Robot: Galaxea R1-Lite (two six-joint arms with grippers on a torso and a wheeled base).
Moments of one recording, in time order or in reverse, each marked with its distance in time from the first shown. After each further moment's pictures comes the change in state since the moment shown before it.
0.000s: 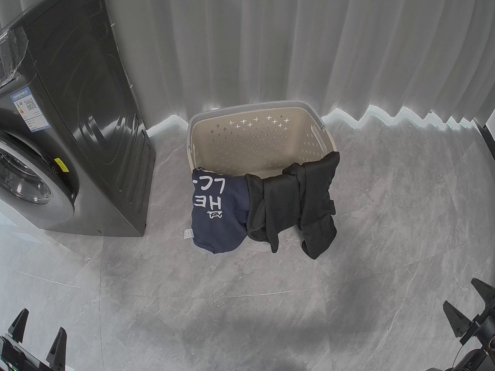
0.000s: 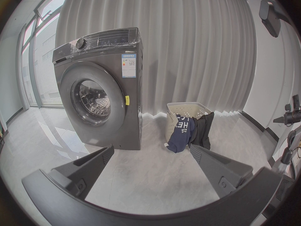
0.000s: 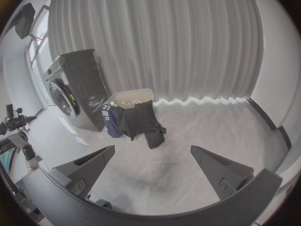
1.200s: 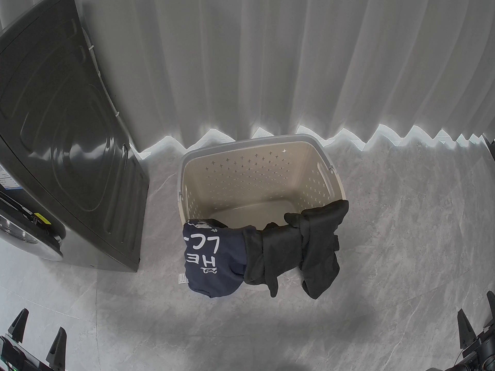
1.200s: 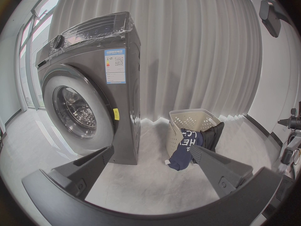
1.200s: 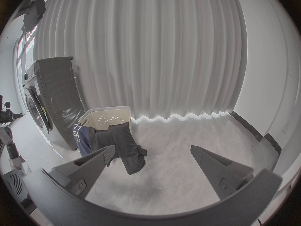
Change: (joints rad) left arm 0.000 0.000 0.000 0.000 0.000 -0.001; right arm -0.253 -0.421 0.000 0.273 0.054 -0.038
